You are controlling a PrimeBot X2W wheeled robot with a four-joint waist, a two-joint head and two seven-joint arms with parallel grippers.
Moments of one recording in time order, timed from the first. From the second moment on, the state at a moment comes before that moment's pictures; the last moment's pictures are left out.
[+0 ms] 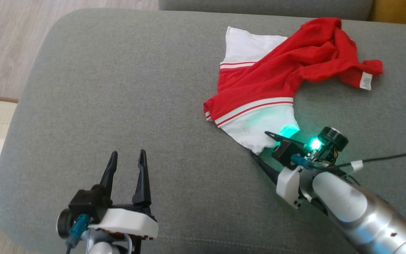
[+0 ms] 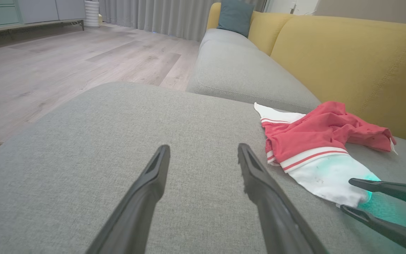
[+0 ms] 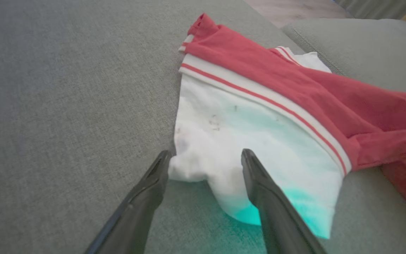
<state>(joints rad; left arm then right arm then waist) 0.04 0.05 -0.32 0.05 -0.27 0.17 -0.25 -0.61 -0.26 0.90 0.84 0.12 0.12 -0.17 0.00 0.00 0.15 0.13</state>
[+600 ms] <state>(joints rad) 0.04 0.05 -0.31 0.05 -0.27 0.17 -0.25 -0.56 -0.25 0.95 0.63 0.24 0.12 -0.06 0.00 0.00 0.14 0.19</state>
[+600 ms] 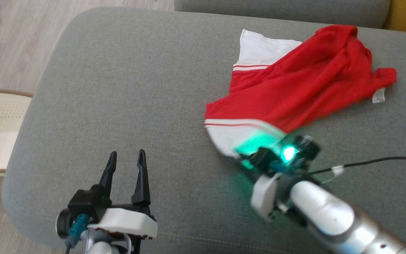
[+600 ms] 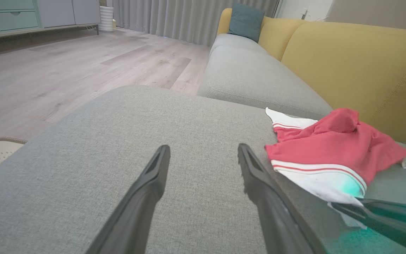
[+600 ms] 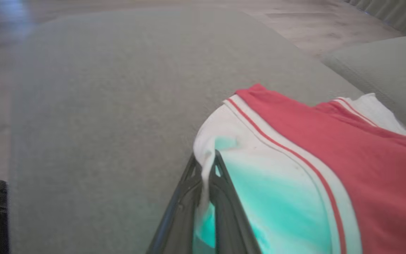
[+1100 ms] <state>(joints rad) 0.04 0.05 -0.31 0.05 -0.27 0.17 -0.25 -0.54 -0.09 1.02 0.59 0.36 0.12 -0.04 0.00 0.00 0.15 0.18</state>
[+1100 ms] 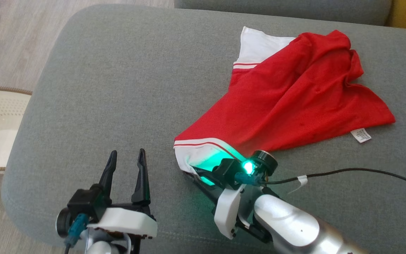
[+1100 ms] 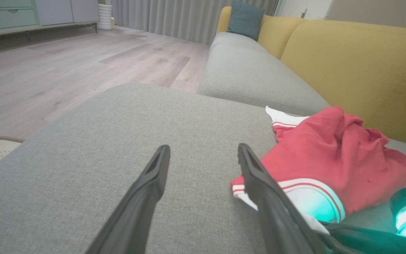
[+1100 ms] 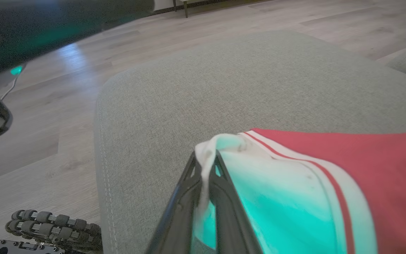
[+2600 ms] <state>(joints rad) 0.01 0.05 -0.30 0.04 -0.26 0.16 -0.25 -0.57 -0.15 -0.33 0.91 -0.08 0.12 -0.04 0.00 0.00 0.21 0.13</state>
